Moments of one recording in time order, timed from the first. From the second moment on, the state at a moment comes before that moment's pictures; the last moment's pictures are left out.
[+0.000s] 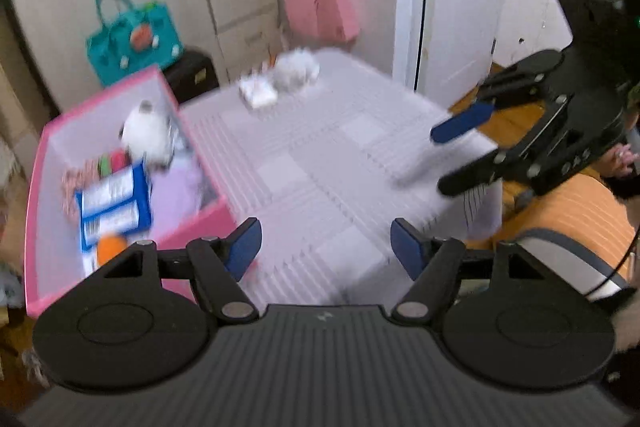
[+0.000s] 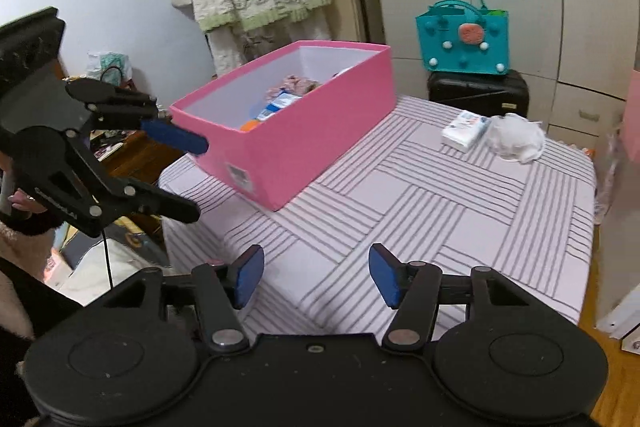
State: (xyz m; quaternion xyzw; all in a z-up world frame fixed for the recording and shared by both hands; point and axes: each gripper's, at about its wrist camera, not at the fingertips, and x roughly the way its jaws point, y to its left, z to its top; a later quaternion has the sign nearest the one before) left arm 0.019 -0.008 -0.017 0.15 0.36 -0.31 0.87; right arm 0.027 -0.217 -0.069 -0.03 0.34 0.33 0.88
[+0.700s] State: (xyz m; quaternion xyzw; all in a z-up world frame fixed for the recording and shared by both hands) left arm 0.117 -0.094 -0.009 0.08 0.27 -0.29 0.92; right arm 0.111 -0.275 -0.071 -0.02 0.28 0.23 0.93
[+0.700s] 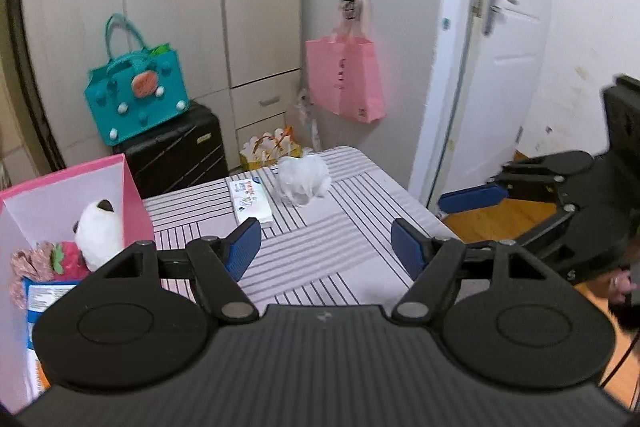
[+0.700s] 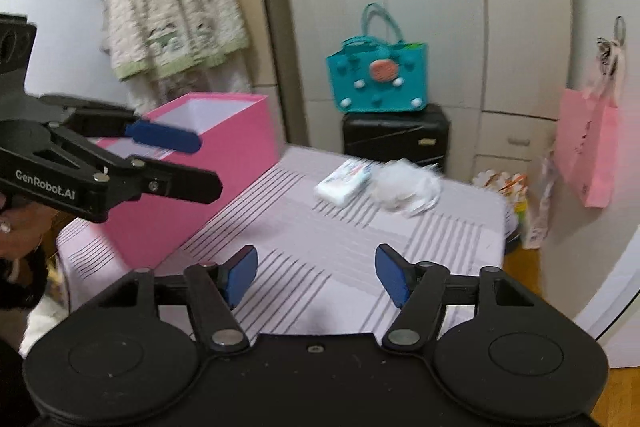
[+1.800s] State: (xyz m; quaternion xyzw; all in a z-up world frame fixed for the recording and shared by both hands) left arm 0.284 -0.123 -0.081 -0.04 0.34 -0.06 0.94; right arm 0.286 -0.279 -0.132 -0.04 0.28 0.20 0.94
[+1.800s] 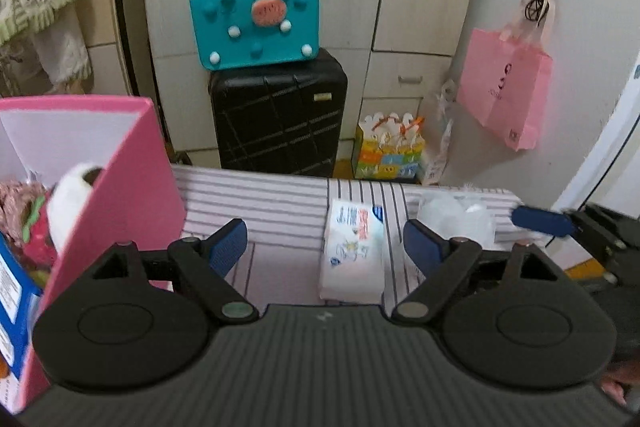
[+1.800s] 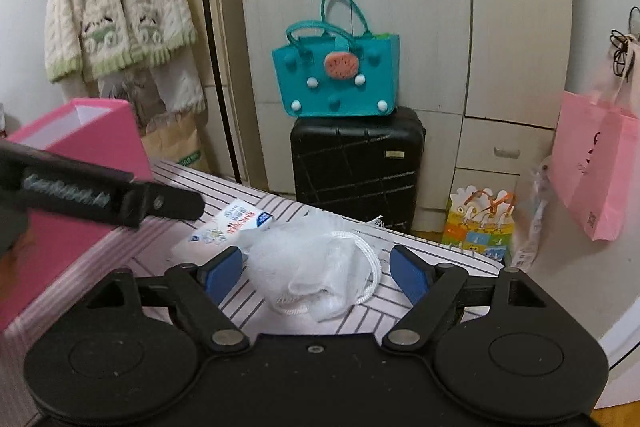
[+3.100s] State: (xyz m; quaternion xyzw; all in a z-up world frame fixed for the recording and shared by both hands) left arm 0.312 -0.158 -0.137 0.02 0.35 -0.03 0.93; right arm 0.268 -0.303 -0.158 0.02 0.29 0.17 0.94
